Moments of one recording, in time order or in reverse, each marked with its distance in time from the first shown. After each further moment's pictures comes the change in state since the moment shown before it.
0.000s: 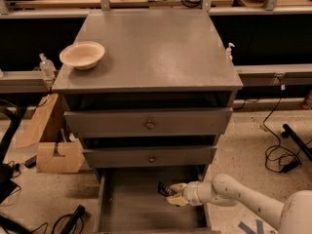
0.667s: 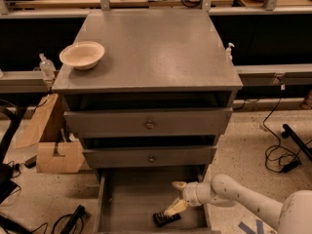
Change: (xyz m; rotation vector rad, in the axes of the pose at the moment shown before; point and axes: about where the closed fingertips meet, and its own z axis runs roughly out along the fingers) arm 0.000 0.004 0.005 -0.010 -0.002 0.001
